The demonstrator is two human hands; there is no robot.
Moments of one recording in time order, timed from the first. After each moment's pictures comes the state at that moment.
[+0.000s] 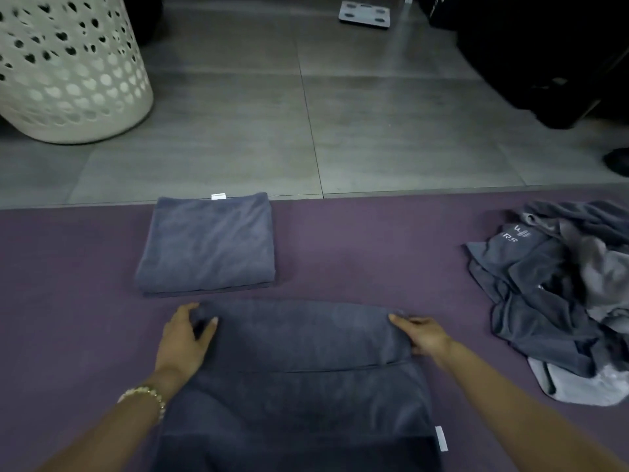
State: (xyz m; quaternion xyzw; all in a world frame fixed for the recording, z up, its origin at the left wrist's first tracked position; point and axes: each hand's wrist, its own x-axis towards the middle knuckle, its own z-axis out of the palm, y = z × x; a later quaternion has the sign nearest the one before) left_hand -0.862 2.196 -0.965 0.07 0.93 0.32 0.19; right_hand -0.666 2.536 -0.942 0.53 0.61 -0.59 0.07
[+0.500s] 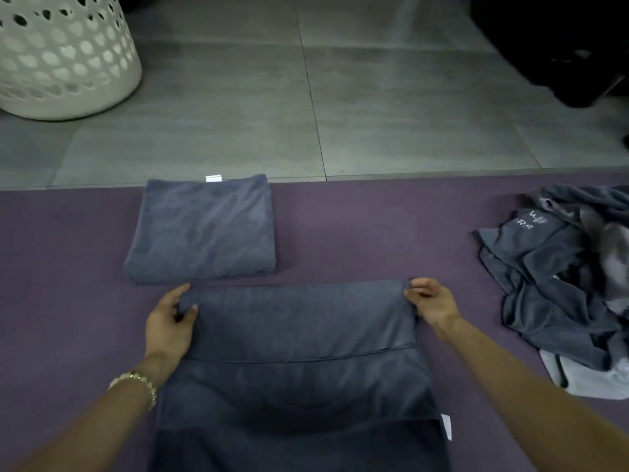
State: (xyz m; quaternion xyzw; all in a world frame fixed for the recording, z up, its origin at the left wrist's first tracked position) left_hand -0.876 2.199 -0.967 -0.01 0.88 0.45 0.14; right_hand -0.689 2.564 -0.967 0.53 0.68 -0.50 -0.07
